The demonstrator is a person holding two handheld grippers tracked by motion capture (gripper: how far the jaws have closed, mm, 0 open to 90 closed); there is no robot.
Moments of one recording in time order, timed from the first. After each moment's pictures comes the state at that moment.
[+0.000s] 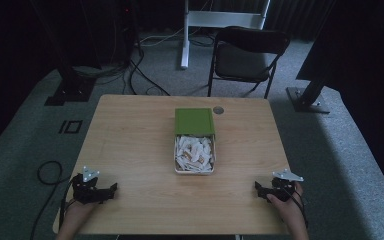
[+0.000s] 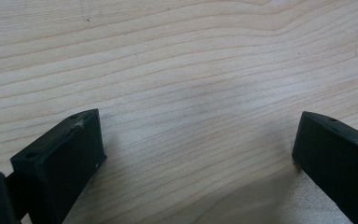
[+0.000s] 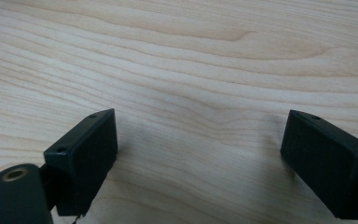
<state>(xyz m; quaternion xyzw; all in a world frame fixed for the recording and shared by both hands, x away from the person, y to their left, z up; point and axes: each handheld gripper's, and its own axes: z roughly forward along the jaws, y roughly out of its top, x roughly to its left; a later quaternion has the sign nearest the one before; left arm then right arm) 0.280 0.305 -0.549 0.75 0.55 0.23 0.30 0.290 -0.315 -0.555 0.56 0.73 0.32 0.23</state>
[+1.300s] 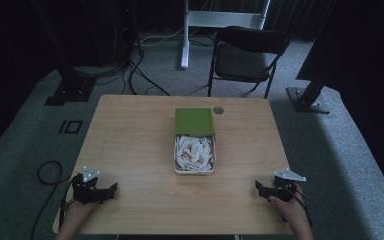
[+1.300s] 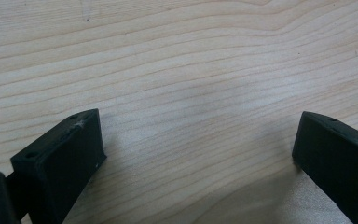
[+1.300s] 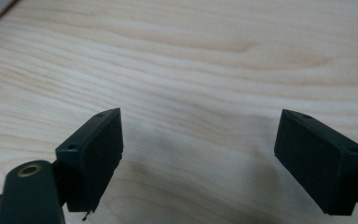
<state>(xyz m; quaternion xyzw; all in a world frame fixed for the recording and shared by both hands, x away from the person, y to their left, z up) 0.280 0.305 -0.549 0.75 0.55 0.23 0.30 0.288 -0.315 -0.544 0.55 0.73 0.34 0.23</state>
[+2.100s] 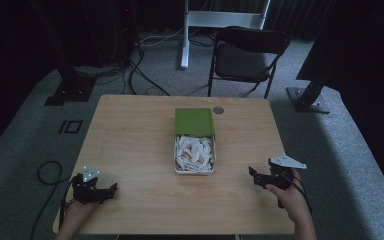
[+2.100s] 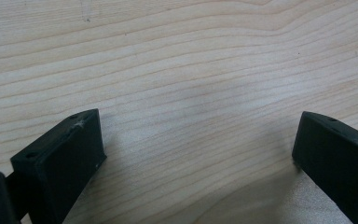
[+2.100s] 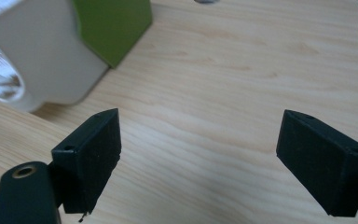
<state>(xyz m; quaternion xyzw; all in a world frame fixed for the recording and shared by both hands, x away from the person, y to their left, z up) 0.280 0.305 -0.549 0.75 0.55 0.23 0.30 0.302 -0.288 -0.484 0.49 0.73 0.40 0.24</state>
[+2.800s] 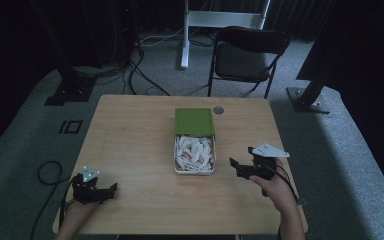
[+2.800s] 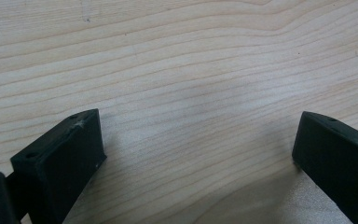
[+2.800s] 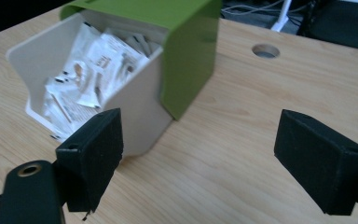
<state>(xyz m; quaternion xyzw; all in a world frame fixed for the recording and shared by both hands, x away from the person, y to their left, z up) 0.280 0.304 -0.549 0.74 0.55 0.23 0.30 0.318 -0.233 -0.451 0.42 0.75 0.45 0.23</state>
